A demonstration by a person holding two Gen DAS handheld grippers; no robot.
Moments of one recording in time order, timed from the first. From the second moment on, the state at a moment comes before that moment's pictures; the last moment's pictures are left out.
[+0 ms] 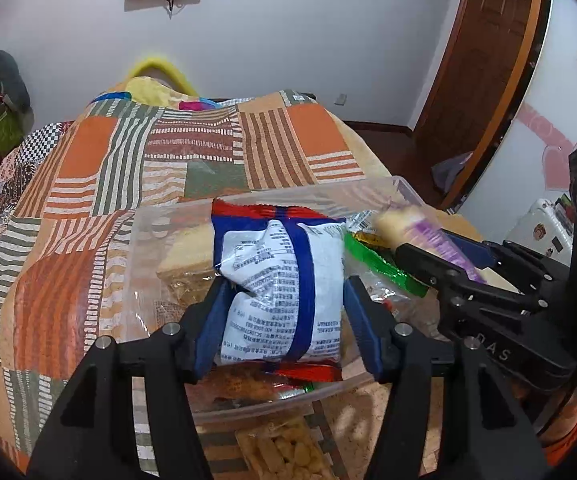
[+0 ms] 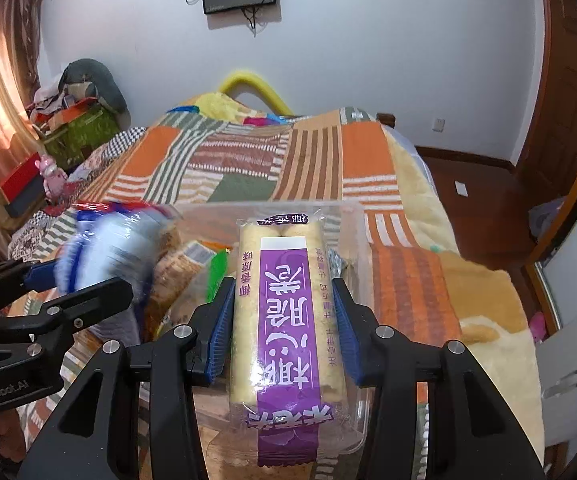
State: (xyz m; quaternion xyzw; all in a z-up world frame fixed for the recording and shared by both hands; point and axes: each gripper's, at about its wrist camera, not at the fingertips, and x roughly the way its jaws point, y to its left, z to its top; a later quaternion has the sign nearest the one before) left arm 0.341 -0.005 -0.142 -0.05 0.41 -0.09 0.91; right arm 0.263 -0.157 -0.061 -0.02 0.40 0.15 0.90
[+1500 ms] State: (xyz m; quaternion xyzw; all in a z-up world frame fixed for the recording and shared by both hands) left arm 0.128 0.055 -0.175 -0.04 0.45 -0.06 0.89; right arm 0.112 -0.080 -0.113 -0.05 0.49 0.32 0.81
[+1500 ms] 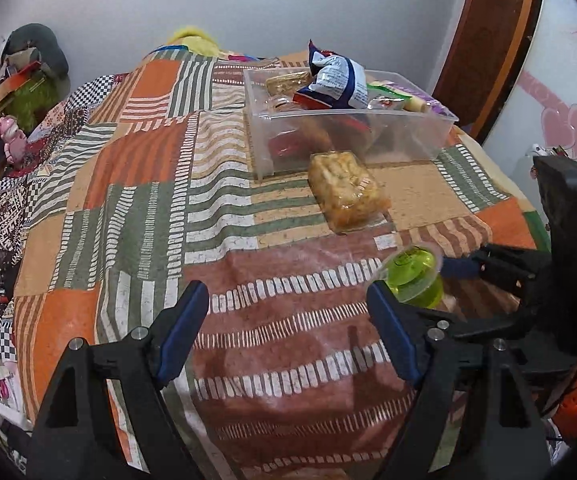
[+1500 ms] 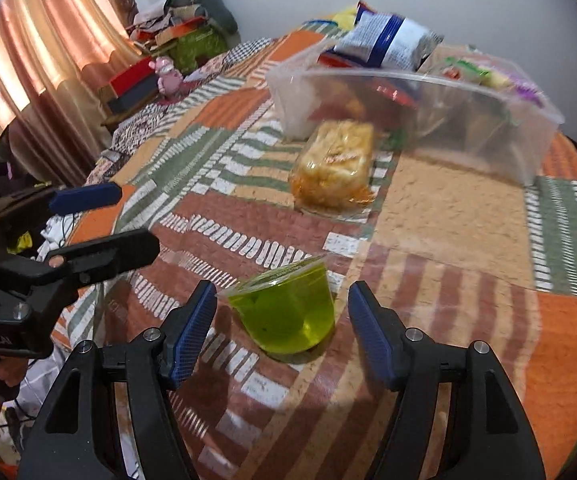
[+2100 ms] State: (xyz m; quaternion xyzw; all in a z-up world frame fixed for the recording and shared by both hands) left arm 0.247 0.002 -0.207 -0.06 0.48 -0.08 0.87; right arm 0.130 -0.167 -0.083 -0.01 0.44 0.23 0.87
